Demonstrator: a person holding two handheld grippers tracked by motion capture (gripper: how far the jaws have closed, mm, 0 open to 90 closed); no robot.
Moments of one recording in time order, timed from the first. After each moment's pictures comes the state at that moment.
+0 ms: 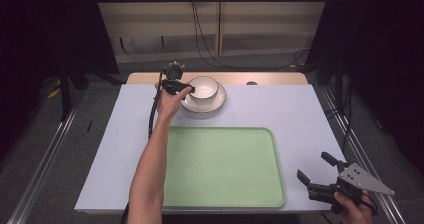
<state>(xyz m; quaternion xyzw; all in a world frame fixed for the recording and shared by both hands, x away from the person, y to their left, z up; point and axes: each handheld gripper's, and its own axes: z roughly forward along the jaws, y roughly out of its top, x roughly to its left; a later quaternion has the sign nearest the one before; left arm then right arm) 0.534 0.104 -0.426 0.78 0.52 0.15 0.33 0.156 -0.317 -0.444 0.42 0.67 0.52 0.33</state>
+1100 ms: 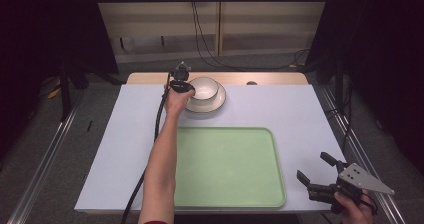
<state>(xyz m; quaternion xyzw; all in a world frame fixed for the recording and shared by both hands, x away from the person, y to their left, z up) 0.556 0.086 -0.447 0.78 0.55 0.09 0.30 0.157 -0.318 -0.444 0.42 0.67 0.52 0.33</state>
